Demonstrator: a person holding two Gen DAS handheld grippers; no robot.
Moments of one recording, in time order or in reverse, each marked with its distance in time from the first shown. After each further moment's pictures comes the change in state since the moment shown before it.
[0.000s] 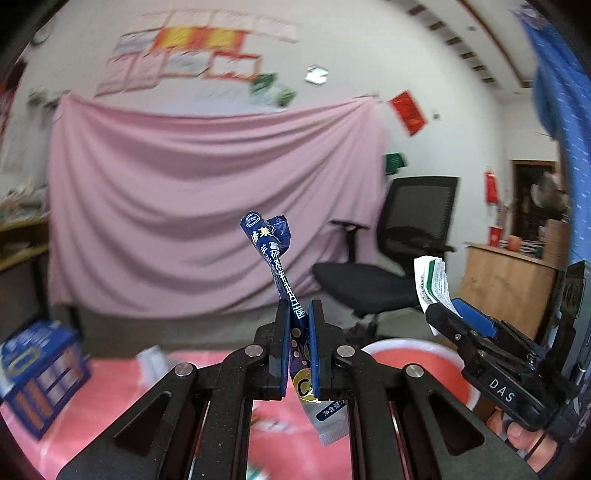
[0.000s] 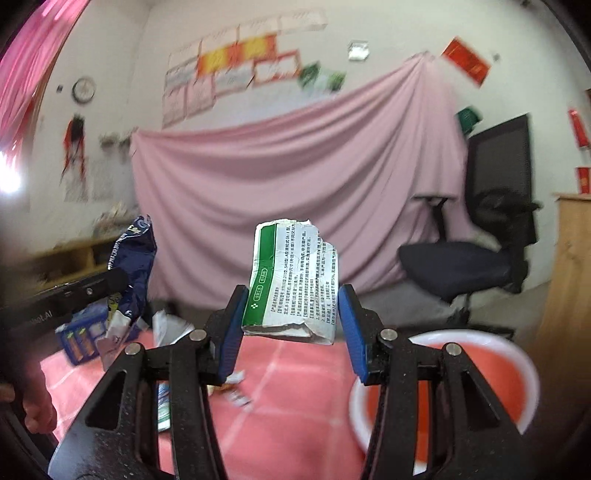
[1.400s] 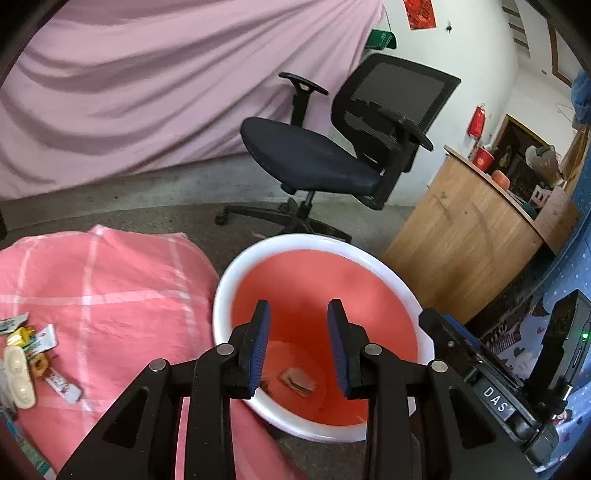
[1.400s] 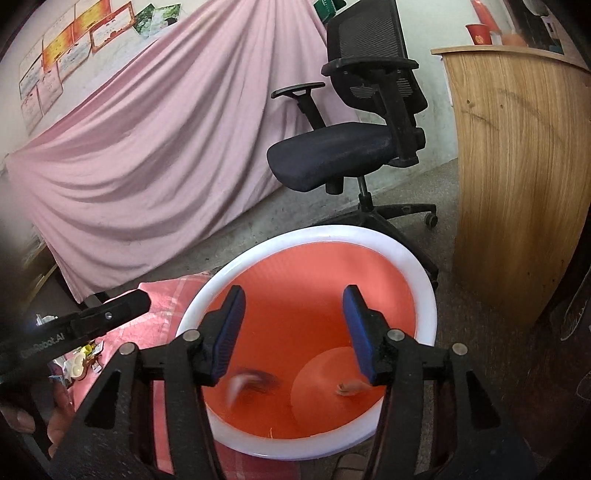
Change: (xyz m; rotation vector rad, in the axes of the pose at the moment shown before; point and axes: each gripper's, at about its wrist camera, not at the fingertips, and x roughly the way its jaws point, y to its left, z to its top) left arm 0.204 -0.089 -0.027 -0.201 0.555 -0.218; right arm 0.023 -0.179 -0.048 0.332 0.407 -0.294
